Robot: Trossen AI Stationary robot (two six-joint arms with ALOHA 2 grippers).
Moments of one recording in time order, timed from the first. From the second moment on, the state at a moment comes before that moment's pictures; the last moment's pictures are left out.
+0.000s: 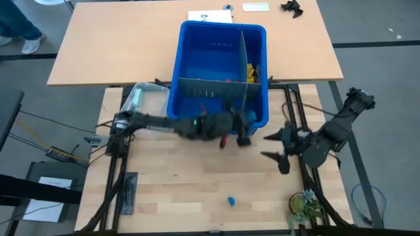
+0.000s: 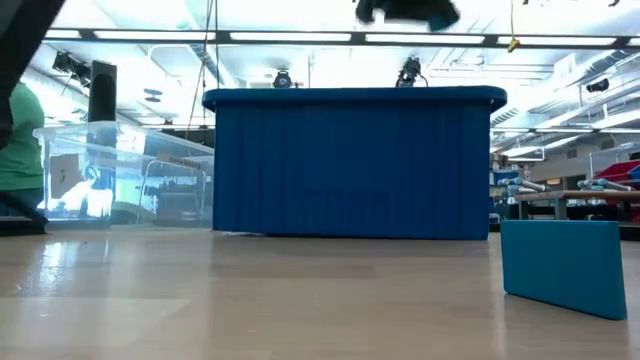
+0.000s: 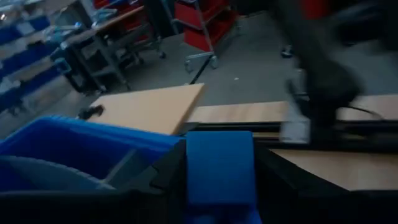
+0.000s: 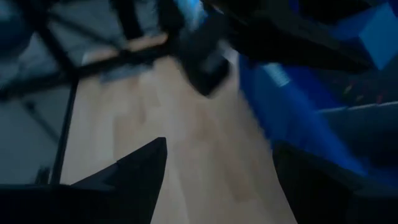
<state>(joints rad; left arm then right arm) -0.03 1.99 1.81 -0.01 -0.52 0.23 0.74 0.94 1.03 -0.78 0.86 0.73</state>
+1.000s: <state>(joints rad) -0.17 2.01 1.98 -0.62 -0.12 0.15 0.81 0.97 1.03 -0.77 0.74 0.70</state>
